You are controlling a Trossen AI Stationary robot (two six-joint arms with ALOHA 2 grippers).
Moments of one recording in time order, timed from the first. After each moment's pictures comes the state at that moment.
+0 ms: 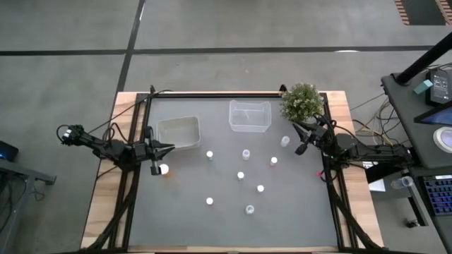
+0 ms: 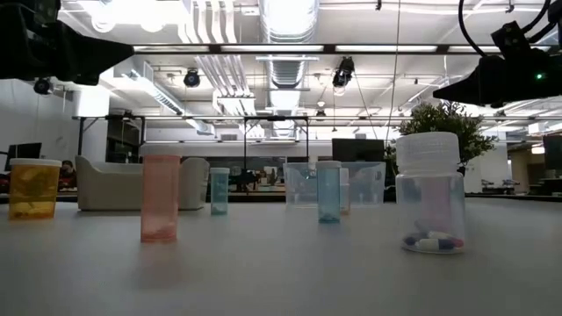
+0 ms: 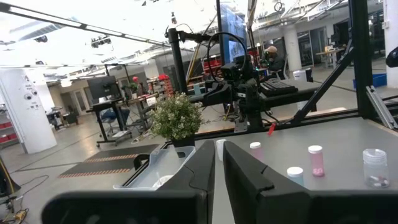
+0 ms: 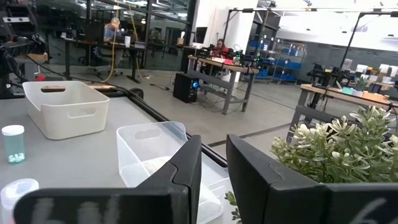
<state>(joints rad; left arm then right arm) -0.39 0.07 0.00 0.23 -0.58 0.32 -0.02 0.04 0.01 0.07 0.63 -0.23</state>
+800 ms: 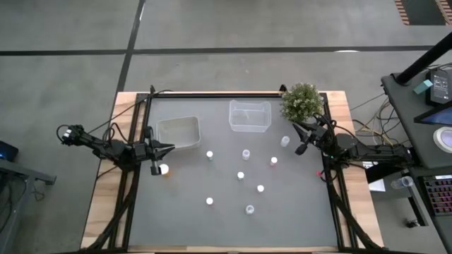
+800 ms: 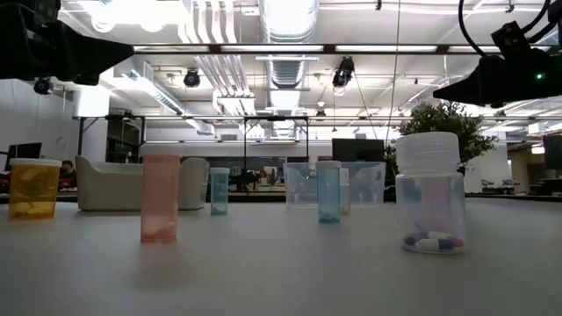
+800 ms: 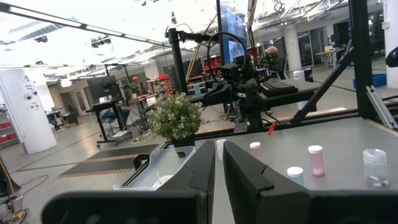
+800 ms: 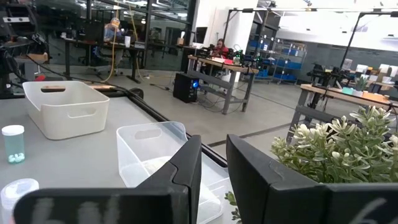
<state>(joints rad) -0.39 0.07 0.00 0.23 -0.58 0.32 -0.02 0.04 0.01 0.07 0.63 -0.23</state>
